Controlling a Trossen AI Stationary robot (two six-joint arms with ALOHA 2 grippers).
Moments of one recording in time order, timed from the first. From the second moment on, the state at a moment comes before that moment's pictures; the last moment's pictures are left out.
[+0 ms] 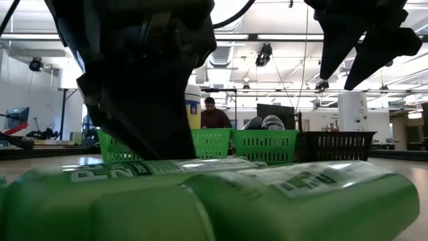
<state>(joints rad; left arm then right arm) -0.54 2.02 1.35 -0.42 -0.32 -1.01 0.50 1.54 1.15 -1.01 0.47 1.54</state>
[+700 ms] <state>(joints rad) -0.49 1.98 1.34 -0.48 -0.43 -0.91 0.53 1.53 1.15 -1.03 0.56 1.61</state>
